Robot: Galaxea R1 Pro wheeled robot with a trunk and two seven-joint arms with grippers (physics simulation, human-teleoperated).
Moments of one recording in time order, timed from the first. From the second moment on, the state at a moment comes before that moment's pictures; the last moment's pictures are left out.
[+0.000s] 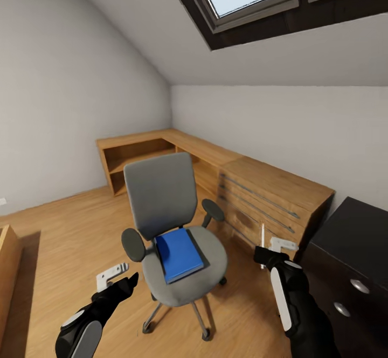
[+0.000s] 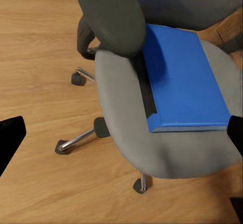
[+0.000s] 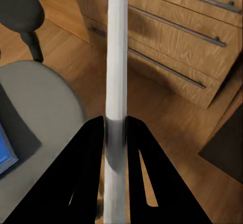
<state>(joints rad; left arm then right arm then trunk) -0.05 0.02 -0.08 -1.61 0.58 0.51 0.42 -0.38 0.15 -0.19 -1.37 0.00 0.65 -0.14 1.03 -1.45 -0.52</state>
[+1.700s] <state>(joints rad) -0.06 0.02 -0.18 -1.60 0.58 0.51 0.42 -0.50 -0.09 -0.30 -1.05 -0.13 0.65 -0.13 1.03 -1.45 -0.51</state>
